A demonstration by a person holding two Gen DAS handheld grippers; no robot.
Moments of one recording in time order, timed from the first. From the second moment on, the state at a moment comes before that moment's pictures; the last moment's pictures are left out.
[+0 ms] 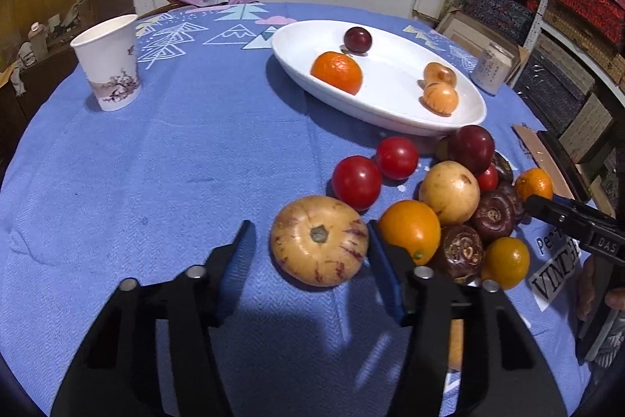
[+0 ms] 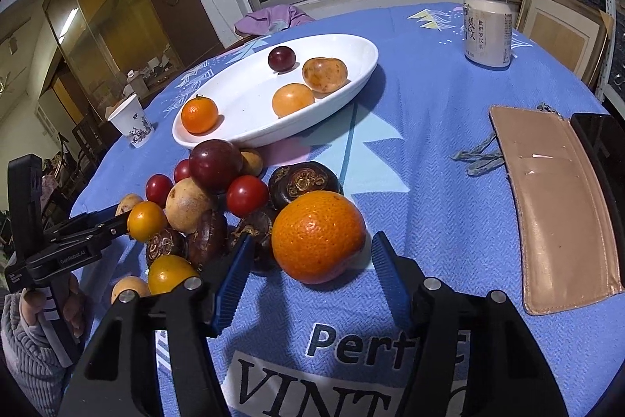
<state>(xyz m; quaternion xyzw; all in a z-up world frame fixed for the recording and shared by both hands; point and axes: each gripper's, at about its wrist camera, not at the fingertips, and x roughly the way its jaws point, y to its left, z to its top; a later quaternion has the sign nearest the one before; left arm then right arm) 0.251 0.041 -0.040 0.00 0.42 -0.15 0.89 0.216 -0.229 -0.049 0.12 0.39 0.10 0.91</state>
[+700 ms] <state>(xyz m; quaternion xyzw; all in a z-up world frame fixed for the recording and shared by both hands) 0.245 0.042 -0.035 -0.01 0.40 -0.15 0.90 0.212 -0.233 -0.045 0.13 0.38 0.10 0.91</state>
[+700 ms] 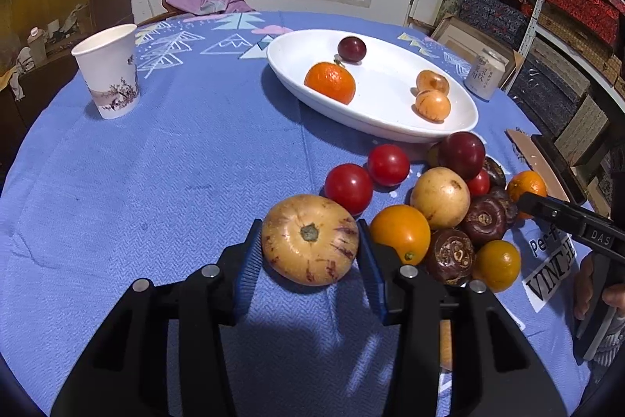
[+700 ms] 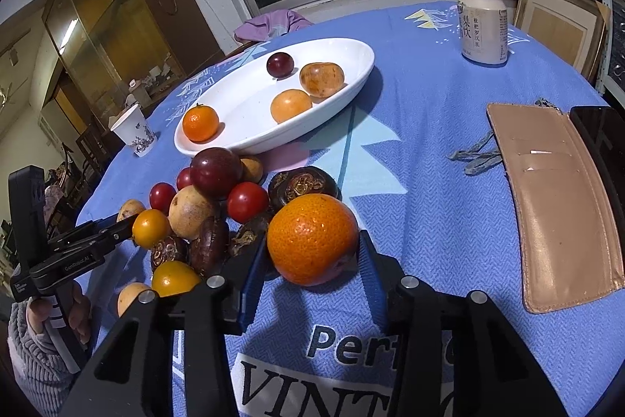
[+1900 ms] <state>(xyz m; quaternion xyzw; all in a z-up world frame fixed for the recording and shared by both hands) 0.448 -0.015 -0.022 -0.01 0.41 -0.15 0.90 0.419 -0.171 -0.008 0.03 0.40 0.12 0.91</state>
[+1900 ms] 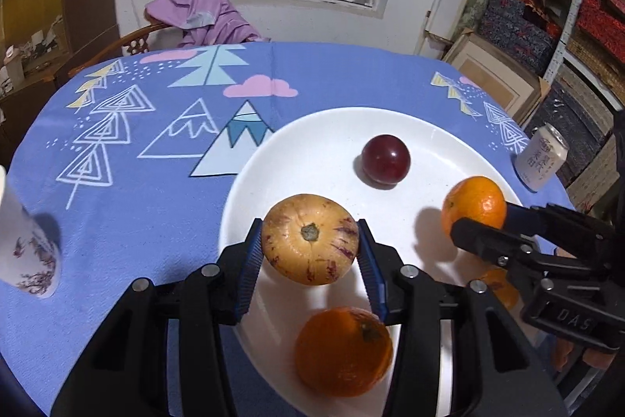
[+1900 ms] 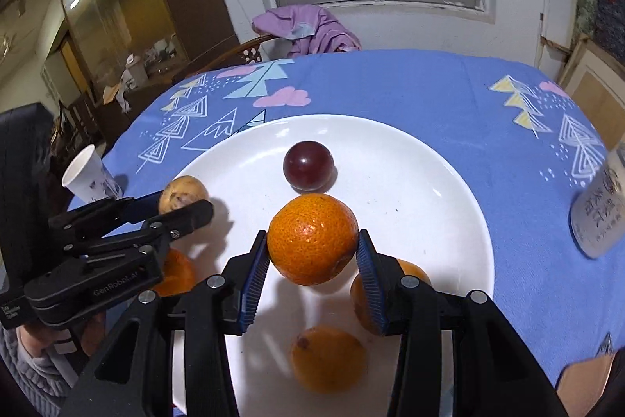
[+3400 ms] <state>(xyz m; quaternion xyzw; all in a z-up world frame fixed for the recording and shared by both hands) 0.173 -0.018 -0.034 0.09 0.40 -0.20 0.89 0.149 -0.206 -0.011 0.12 0.31 0.12 0.93</state>
